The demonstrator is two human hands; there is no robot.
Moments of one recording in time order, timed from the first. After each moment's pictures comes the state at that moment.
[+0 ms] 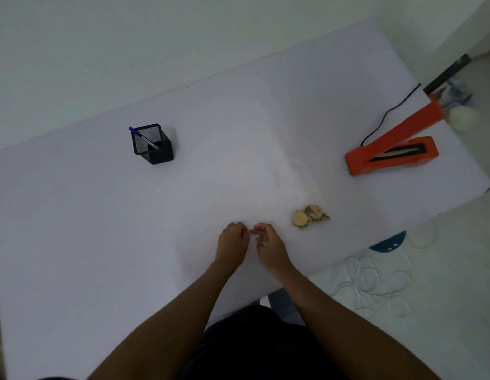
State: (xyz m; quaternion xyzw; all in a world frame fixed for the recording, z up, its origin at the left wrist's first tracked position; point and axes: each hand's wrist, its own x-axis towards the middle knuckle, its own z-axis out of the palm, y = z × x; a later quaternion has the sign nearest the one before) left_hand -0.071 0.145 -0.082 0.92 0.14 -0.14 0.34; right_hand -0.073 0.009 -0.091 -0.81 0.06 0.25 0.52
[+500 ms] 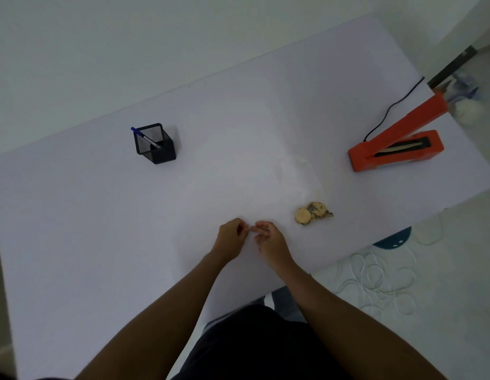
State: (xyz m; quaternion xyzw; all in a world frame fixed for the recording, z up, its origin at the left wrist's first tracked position) left_hand -0.063 0.167 -0.083 0.88 0.12 -0.20 0.41; right_hand -0.068 0.018 -0.091 -0.73 0.16 0.29 0.60
